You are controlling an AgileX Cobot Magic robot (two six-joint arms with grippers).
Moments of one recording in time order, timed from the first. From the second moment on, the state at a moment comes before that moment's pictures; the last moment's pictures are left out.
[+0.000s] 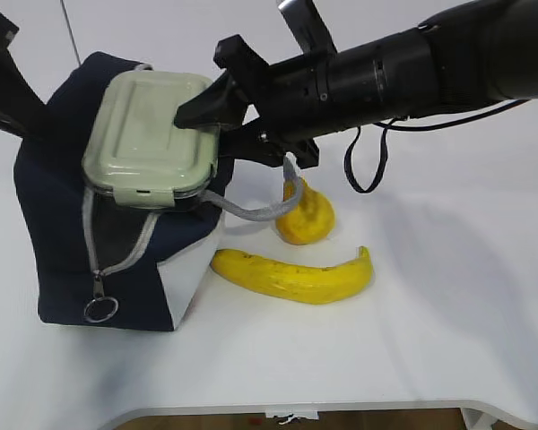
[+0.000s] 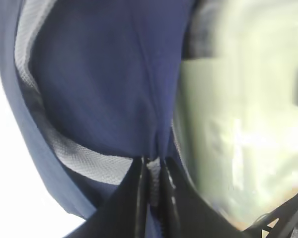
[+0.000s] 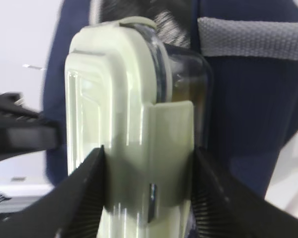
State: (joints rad) left arm -0.03 1.59 -1.39 -0.62 1.22 0.34; right arm 0.39 1.85 -1.33 1.44 0.74 -0.66
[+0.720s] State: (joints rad) left arm -0.03 1.59 -1.39 -0.74 1.22 0.54; right arm 0.44 1.96 -1.46 1.40 0.65 -0.67
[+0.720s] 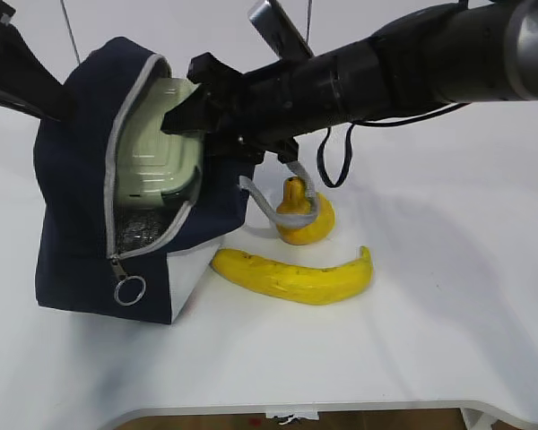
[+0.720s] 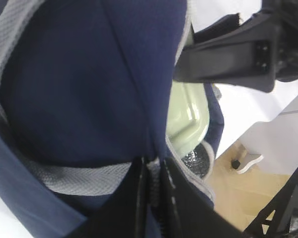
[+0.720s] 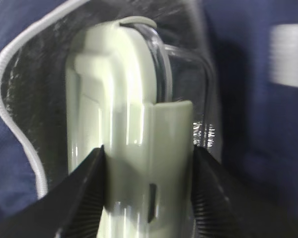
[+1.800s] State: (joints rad) left arm -0.03 1.62 -1.39 -0.71 1.22 0.56; right arm 0.47 2.12 -1.54 1.38 0.64 -0.70
